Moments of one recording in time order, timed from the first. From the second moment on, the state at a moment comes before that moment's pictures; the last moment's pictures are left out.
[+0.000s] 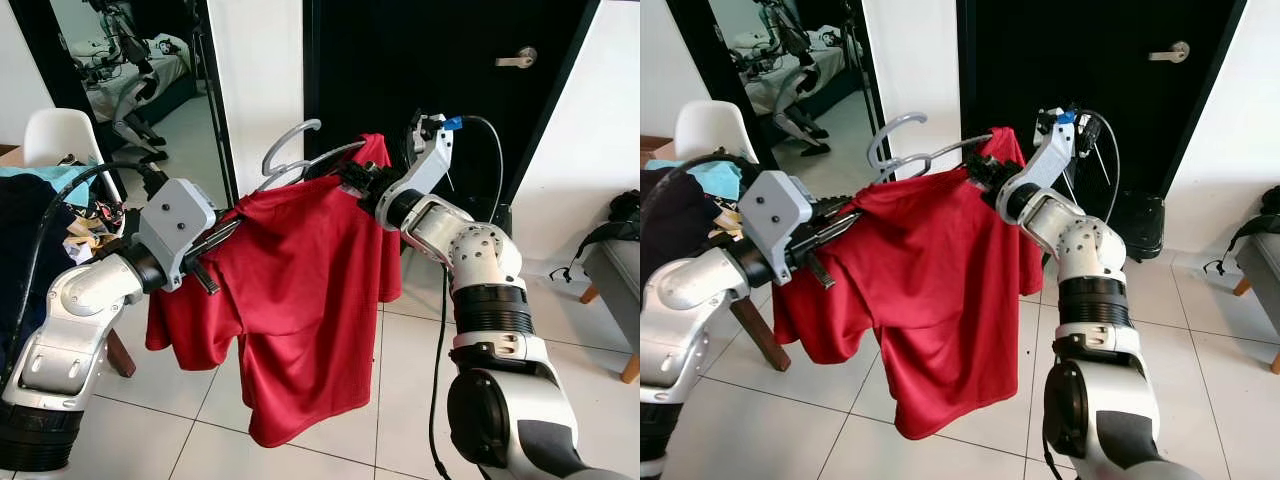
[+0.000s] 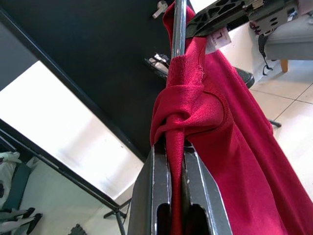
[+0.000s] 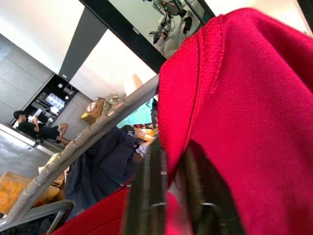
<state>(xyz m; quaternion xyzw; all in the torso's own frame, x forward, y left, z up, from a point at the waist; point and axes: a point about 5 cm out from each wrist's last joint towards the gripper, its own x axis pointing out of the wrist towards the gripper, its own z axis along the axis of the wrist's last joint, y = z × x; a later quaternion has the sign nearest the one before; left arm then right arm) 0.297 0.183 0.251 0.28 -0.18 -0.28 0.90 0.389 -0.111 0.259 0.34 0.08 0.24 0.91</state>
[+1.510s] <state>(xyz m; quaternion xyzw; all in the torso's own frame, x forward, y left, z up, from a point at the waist) 0.314 0.206 0.223 0.02 -0.06 -0.18 0.98 0.338 -0.035 0.265 0.24 0.08 0.47 0.85</state>
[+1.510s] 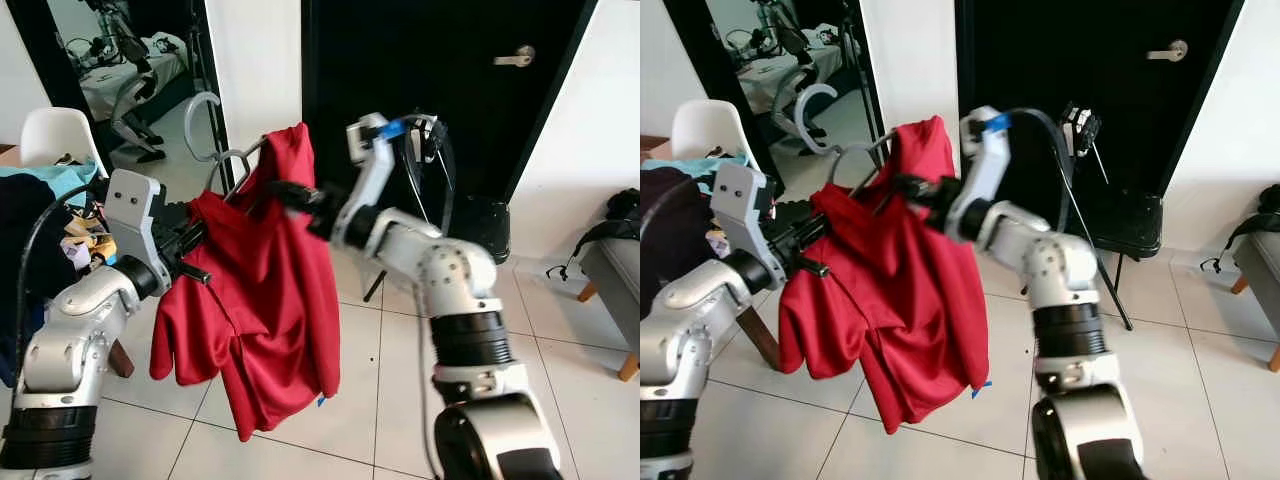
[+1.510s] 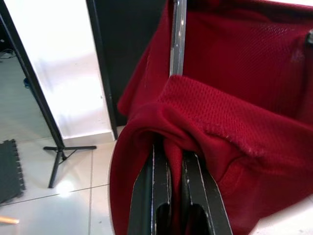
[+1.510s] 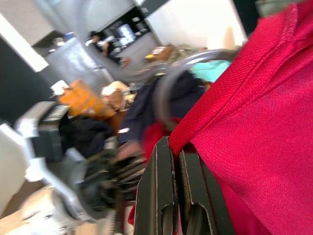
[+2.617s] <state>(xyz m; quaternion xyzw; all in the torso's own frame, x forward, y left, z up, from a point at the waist) 0.280 0.247 0.202 0.07 0.01 -0.22 0.97 0.373 -0.137 0.196 0.07 0.12 0.22 0.96</state>
